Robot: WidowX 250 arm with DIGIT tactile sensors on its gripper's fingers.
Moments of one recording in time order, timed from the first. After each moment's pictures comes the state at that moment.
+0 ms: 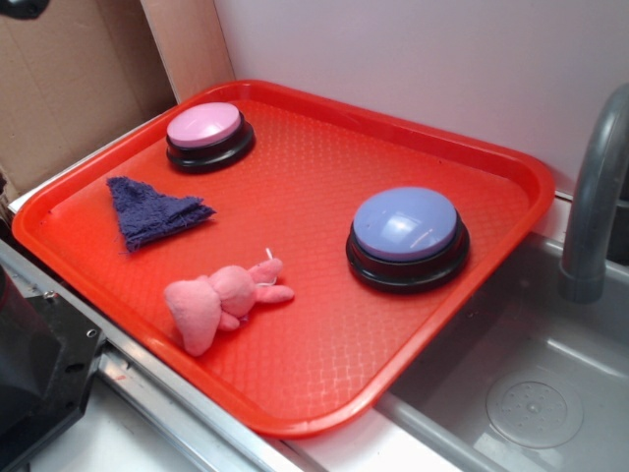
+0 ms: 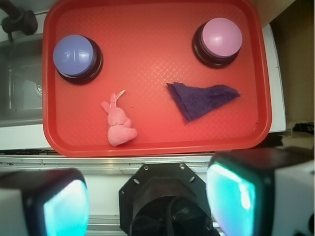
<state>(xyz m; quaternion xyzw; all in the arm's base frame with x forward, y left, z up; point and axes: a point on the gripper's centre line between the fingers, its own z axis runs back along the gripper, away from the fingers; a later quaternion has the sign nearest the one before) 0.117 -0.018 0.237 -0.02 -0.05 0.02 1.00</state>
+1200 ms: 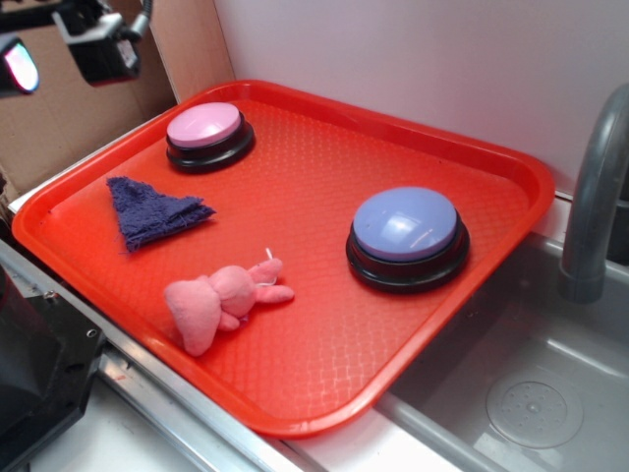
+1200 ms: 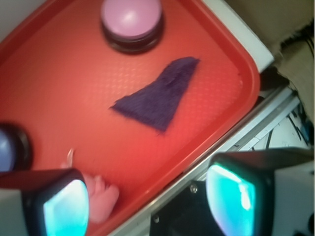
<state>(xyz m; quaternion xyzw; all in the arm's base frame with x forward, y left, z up) 0.152 0.038 0.156 -0.01 -0.04 0.37 0.93</state>
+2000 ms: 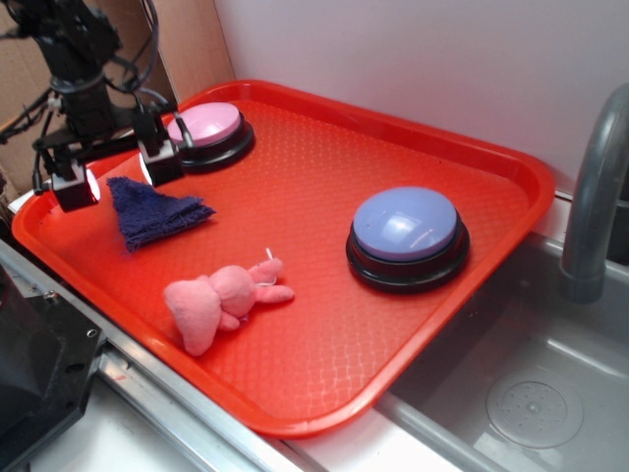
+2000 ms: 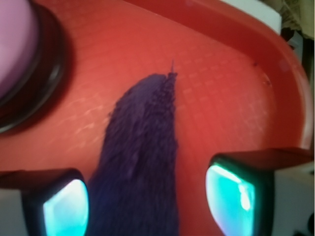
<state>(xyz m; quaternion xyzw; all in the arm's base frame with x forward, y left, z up) 0.182 0.099 0.034 0.05 -0.07 0.55 0.83</state>
